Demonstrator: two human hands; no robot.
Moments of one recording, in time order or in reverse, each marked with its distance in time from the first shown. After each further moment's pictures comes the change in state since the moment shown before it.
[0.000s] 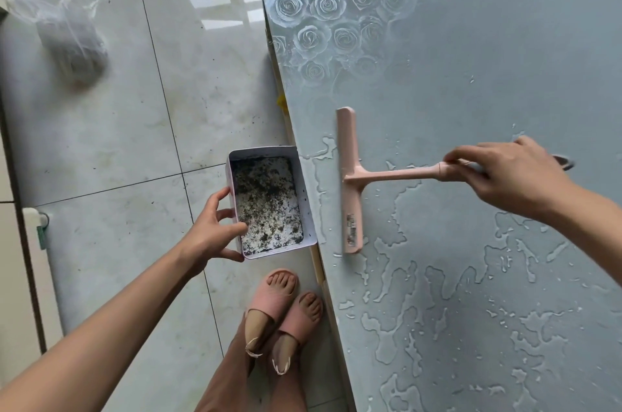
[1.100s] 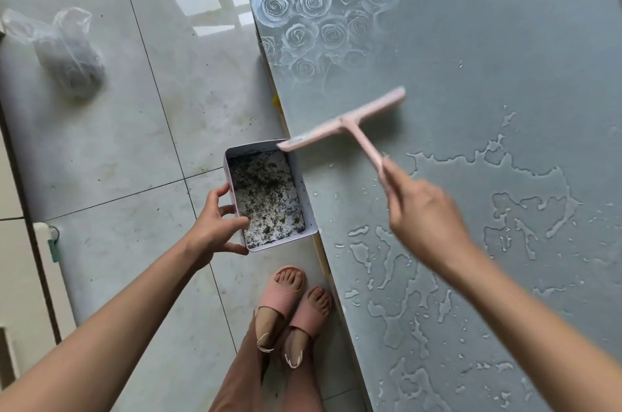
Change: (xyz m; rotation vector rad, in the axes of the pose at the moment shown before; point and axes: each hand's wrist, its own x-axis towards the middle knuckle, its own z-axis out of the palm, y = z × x) left_hand -0.003 0.012 -0.001 0.059 -0.007 0.015; right_hand -0.032 -0.119 0.034 0.390 0.035 0.298
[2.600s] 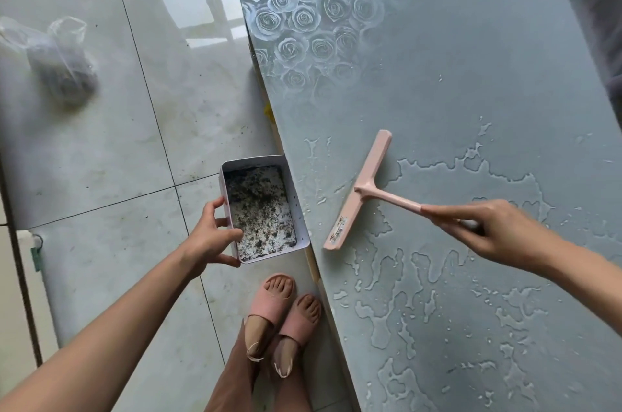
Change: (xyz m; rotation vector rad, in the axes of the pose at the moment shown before) left_hand -0.003 -0.010 0.004 0.041 -0.012 -0.035; right_hand -0.025 0.103 -0.062 -0.046 -0.197 -0.192
